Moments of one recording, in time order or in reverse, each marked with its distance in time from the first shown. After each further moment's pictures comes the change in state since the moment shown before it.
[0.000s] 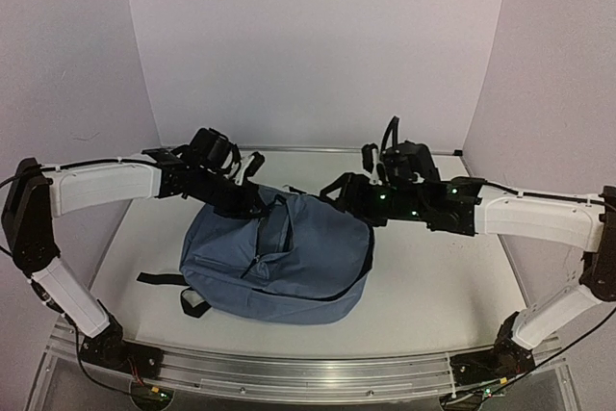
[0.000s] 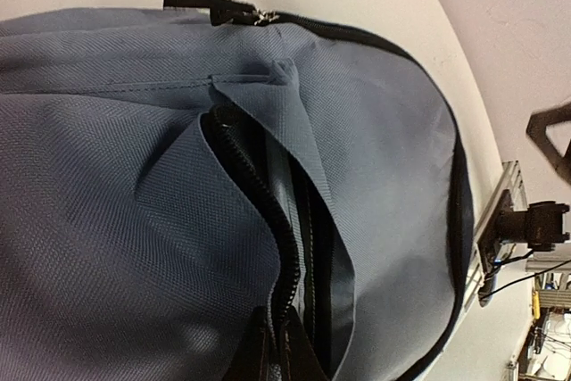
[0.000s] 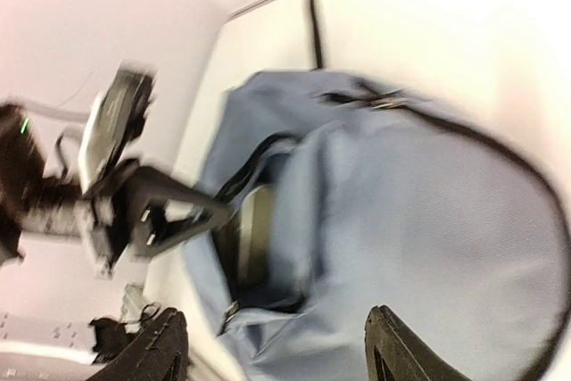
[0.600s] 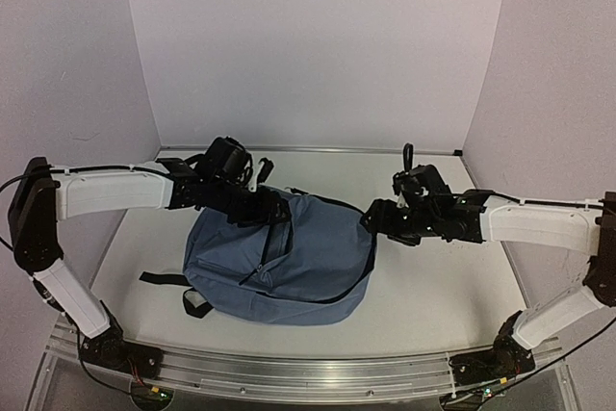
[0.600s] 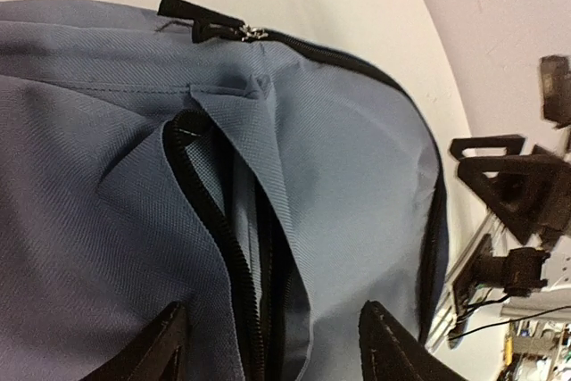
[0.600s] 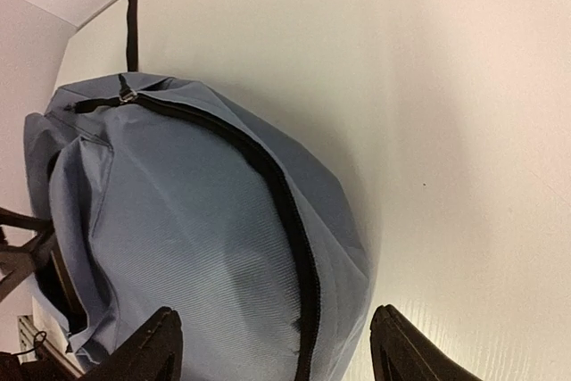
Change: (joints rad) left arm -0.111 0.032 -0.009 0.084 -0.140 -0.208; right arm -0.132 -0.048 -0.172 -0.147 0.097 -0.062
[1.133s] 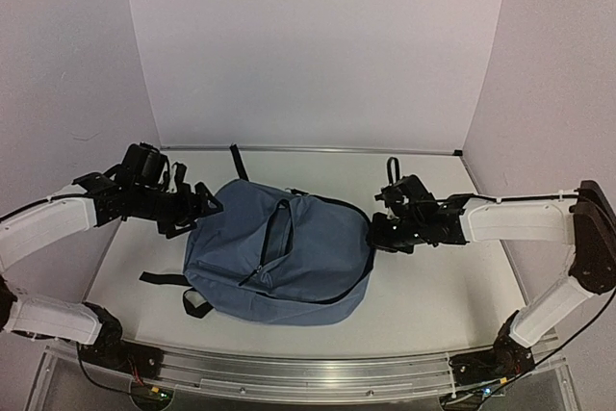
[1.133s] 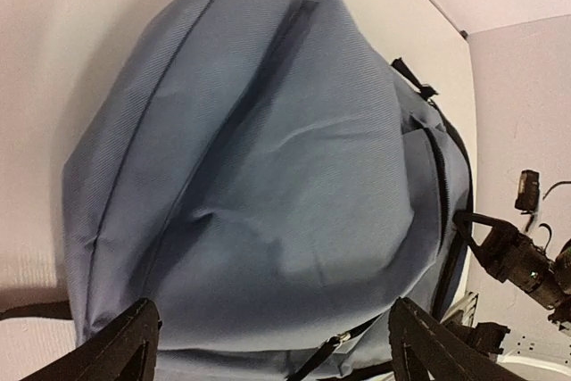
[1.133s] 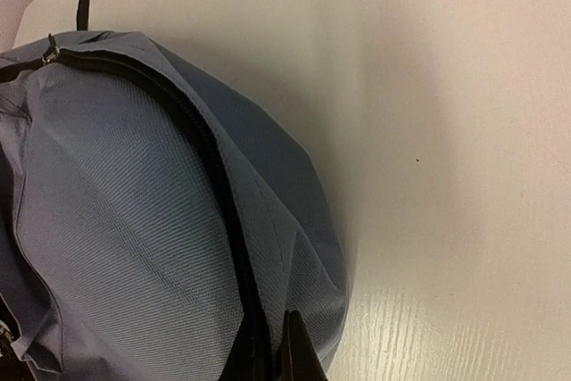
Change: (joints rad) left arm 0.281 -0.463 -0.302 -0.158 -0.002 -0.177; right arm 0.002 0.123 0.003 0.009 -0.008 -0.010
